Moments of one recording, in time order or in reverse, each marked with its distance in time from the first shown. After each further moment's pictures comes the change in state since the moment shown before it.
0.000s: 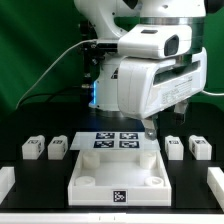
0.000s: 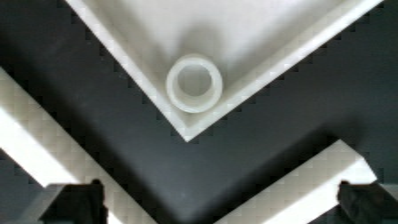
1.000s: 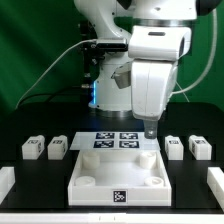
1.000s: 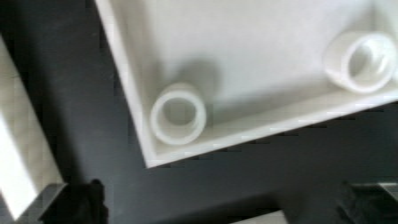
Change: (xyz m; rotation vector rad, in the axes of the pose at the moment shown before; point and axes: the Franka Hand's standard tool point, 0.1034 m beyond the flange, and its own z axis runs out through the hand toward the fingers) arm -0.044 -0.012 0.009 -0.001 -0.028 -0.540
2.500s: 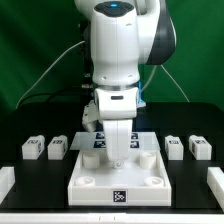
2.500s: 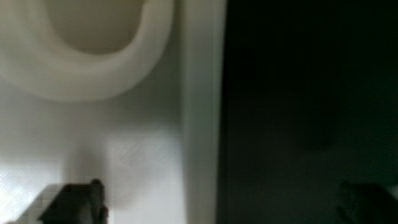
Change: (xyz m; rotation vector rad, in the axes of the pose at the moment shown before) arm -0.052 -0.100 0.105 0.078 0.045 -0.117
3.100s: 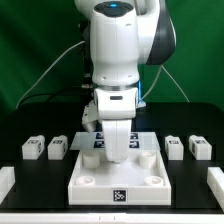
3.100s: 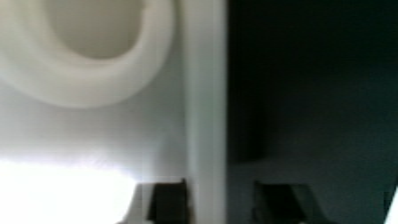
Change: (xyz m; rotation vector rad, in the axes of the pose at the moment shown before) arm -0.001 0.000 0.000 0.001 0.000 0.003
